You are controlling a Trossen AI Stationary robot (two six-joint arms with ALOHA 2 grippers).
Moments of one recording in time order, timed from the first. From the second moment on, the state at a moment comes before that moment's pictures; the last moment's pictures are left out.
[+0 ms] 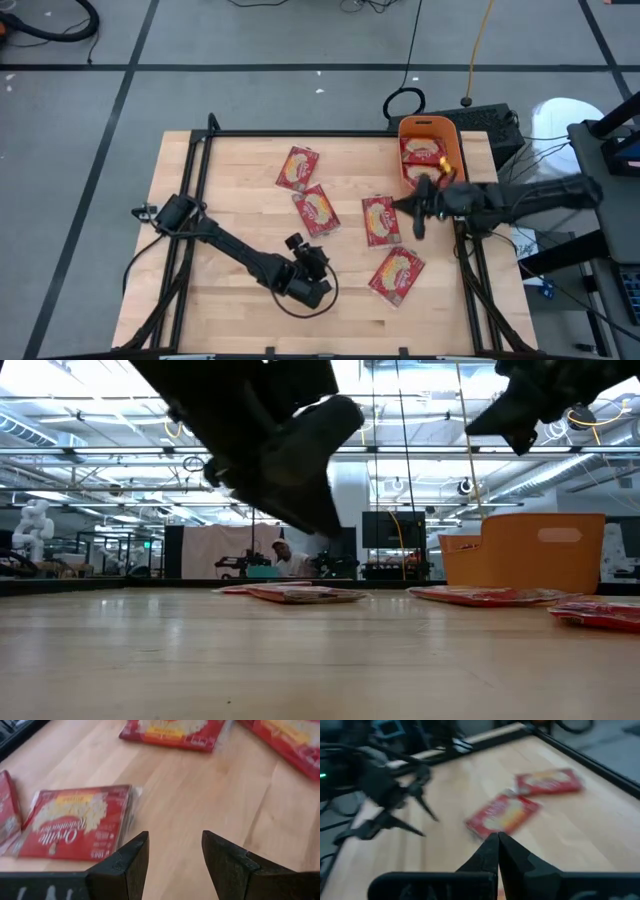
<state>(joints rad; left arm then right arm) -0.46 2.03 1.35 -0.42 -0.79 -0.72 0.12 0.64 0.51 -0.30 0.25 0.35</state>
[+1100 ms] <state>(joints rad) -0.55 2.03 1.23 -0.26 -0.76 -0.76 0.51 1.34 0.41 0.55 0.54 0.14</state>
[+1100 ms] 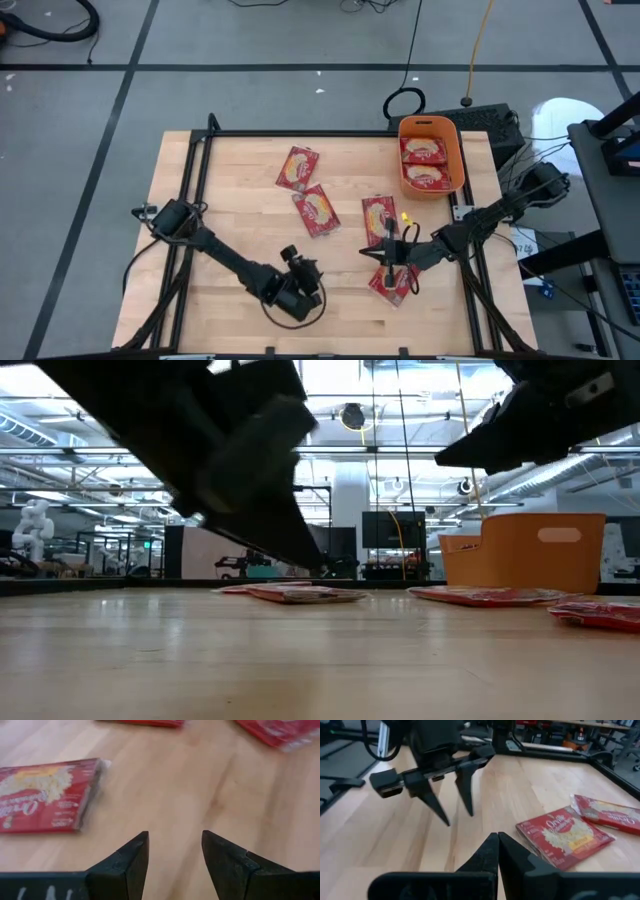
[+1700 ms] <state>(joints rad) -0.45 2.03 1.23 -0.54 -0.67 -0.72 0.51 1.34 0.41 0.55 0.54 0.15</state>
